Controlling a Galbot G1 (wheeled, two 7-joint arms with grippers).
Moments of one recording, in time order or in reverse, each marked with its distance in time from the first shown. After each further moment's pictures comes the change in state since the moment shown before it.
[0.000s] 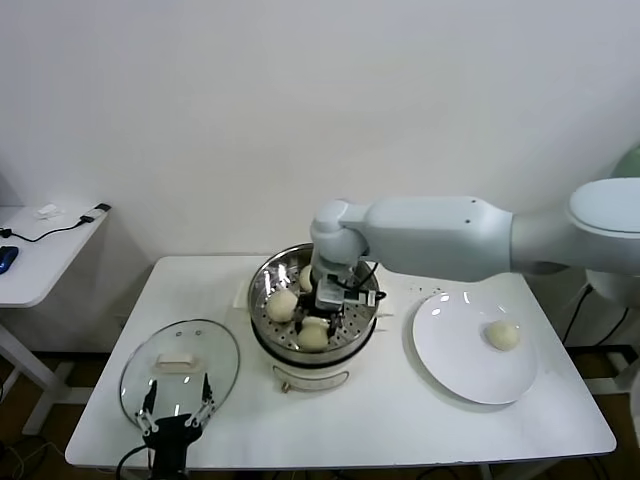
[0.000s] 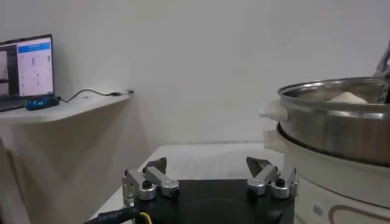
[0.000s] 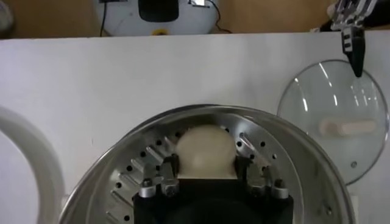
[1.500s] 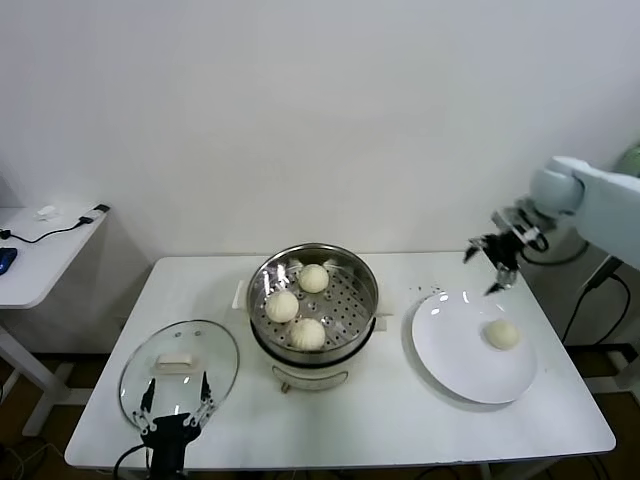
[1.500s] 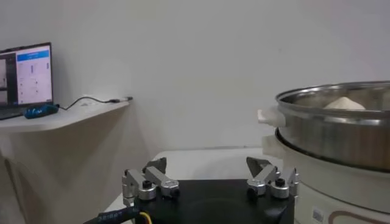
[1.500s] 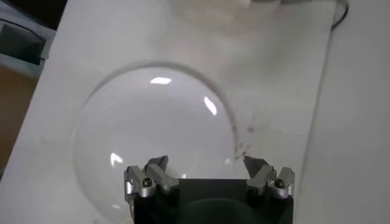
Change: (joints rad) left arm 0.006 -0.002 -0.010 -0.009 0.012 -0.015 0.012; right arm -0.054 -0.628 0.078 -0.285 0.228 -0.342 -0.137
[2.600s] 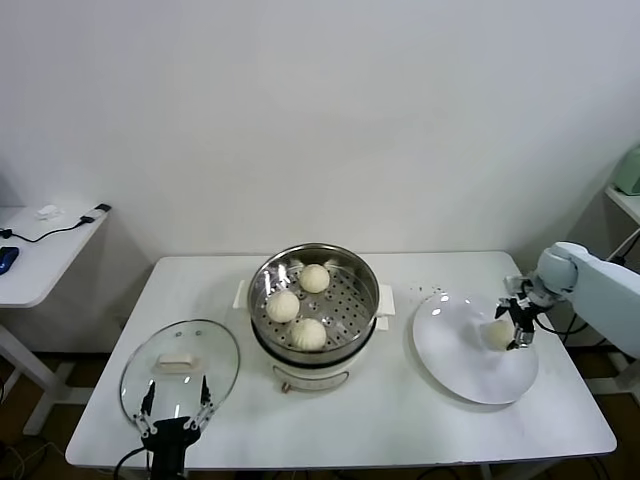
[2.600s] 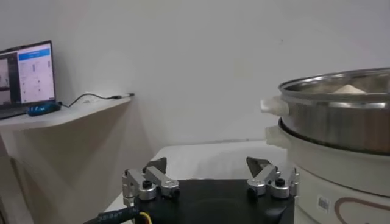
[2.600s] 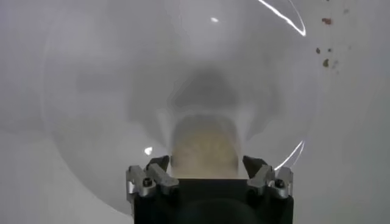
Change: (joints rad) left arm -0.007 -0.006 -0.004 0.028 0.024 -0.003 0.000; right arm -0.432 0.061 0.345 -0.245 -0.223 -0.098 0.082
